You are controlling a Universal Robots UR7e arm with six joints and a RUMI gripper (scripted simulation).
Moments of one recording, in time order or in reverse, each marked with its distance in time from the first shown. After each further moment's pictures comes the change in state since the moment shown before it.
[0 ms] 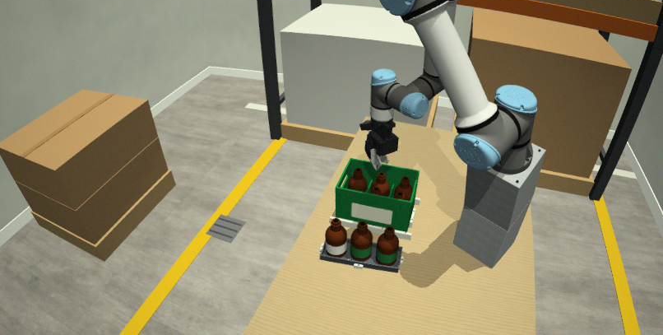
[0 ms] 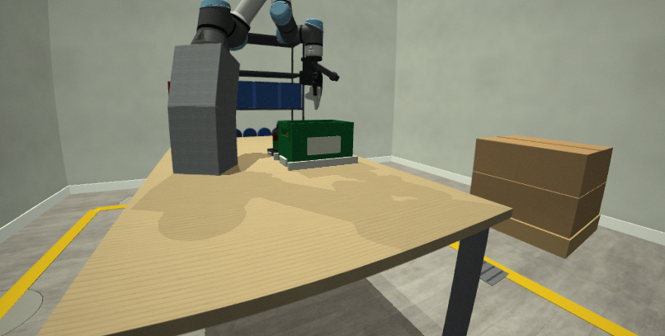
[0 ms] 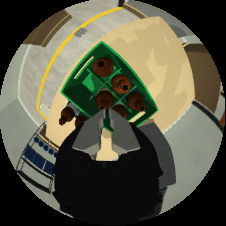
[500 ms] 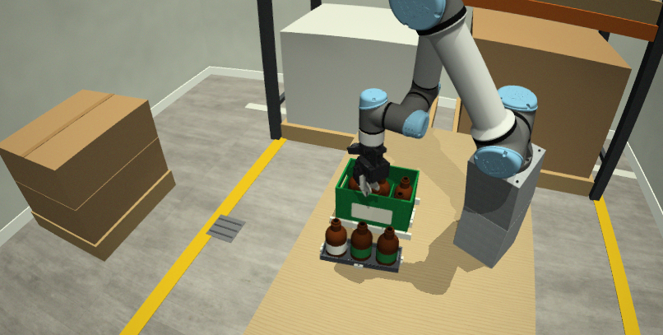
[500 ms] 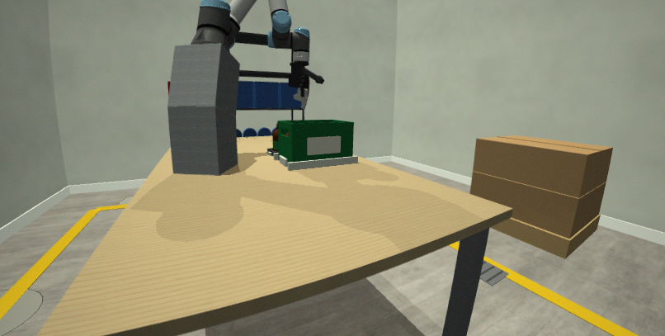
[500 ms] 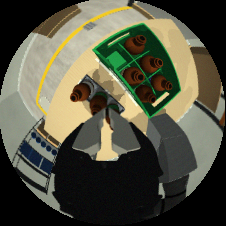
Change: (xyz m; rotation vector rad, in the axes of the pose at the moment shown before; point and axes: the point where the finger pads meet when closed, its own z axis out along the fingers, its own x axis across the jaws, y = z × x) arm -0.103 0.100 0.001 -0.002 -0.004 -0.044
